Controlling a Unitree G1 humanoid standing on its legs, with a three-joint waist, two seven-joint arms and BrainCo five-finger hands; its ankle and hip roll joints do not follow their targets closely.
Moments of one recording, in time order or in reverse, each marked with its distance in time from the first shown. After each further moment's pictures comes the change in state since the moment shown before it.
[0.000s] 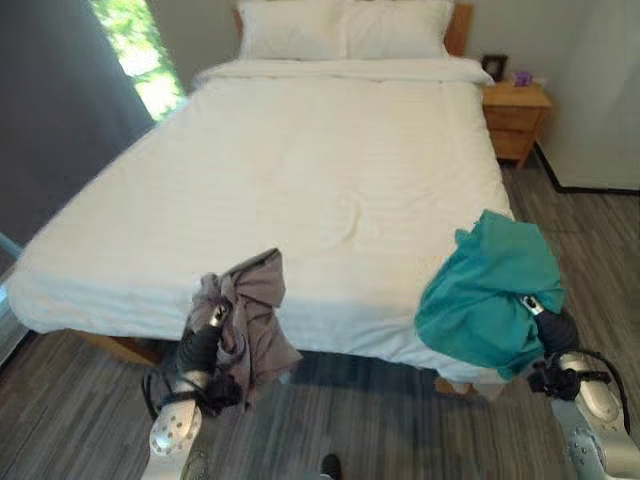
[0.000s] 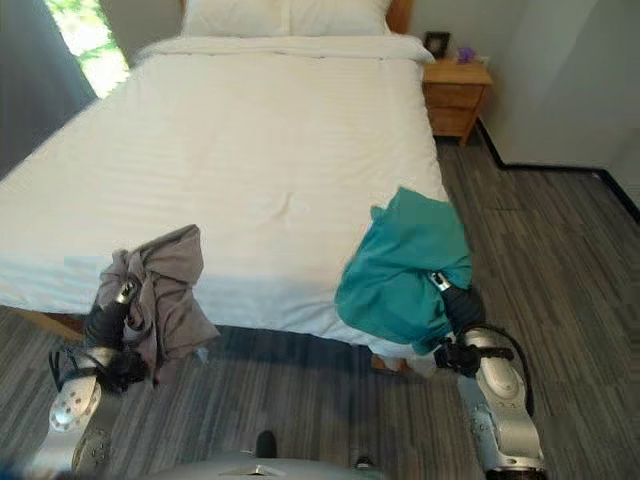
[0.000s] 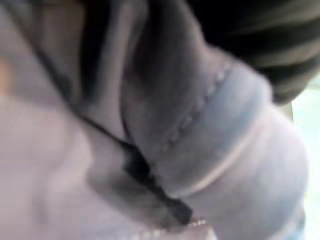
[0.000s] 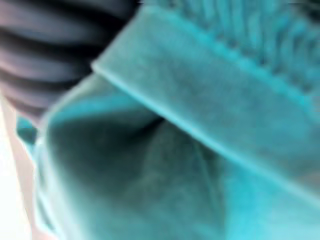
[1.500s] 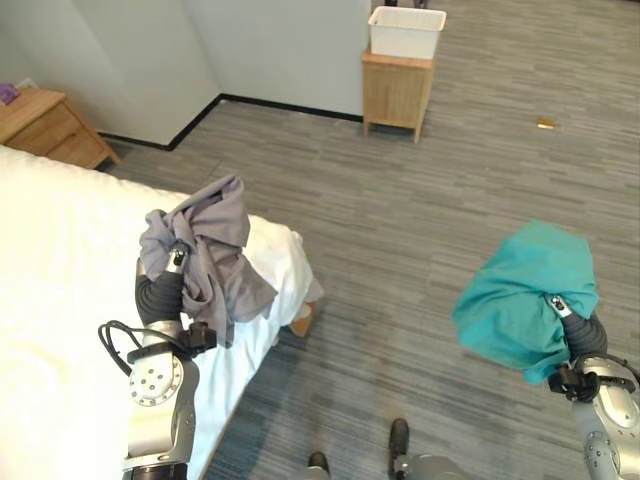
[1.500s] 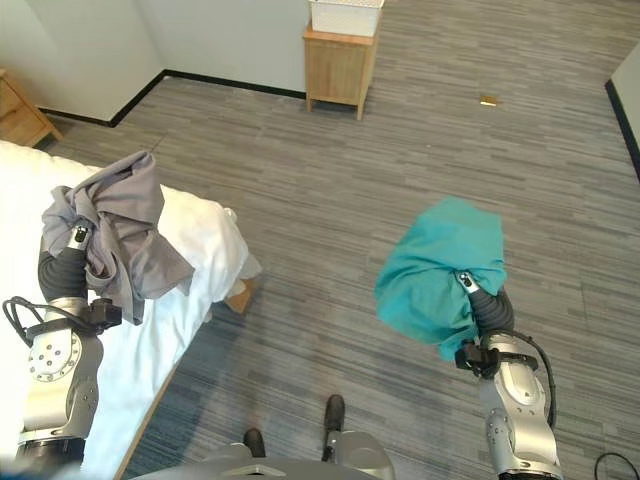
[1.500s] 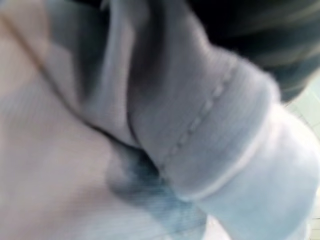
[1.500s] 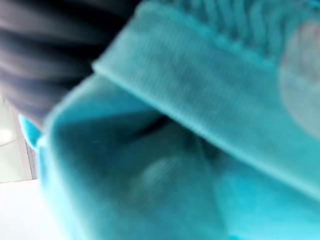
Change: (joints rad) left arm -0.183 0.023 0.100 0.067 0.057 -0.104 0.046; right arm 0.040 -0.014 -0.070 -0.007 -0.057 -0.027 -0.060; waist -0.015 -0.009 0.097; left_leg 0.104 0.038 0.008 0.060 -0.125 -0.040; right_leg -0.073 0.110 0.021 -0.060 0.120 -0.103
